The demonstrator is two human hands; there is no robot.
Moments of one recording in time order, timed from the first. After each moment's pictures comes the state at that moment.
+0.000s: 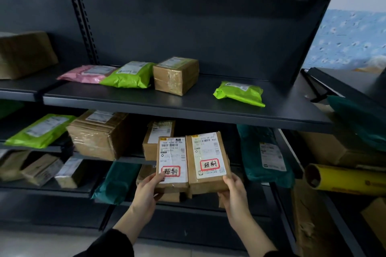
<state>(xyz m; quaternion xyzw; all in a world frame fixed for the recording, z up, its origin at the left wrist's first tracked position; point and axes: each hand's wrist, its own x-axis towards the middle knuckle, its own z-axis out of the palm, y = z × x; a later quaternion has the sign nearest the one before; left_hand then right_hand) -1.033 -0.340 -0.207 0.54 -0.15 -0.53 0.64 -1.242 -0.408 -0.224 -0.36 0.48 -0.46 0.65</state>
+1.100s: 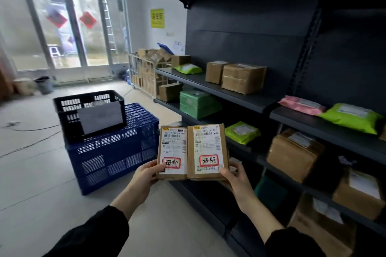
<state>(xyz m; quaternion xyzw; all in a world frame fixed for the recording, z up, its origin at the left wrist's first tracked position) -0.716 0.100 -0.134 0.64 -0.07 -0.24 0.73 -0.845 -0.115 -0.142 -0.66 0.20 -0.17 0.70</state>
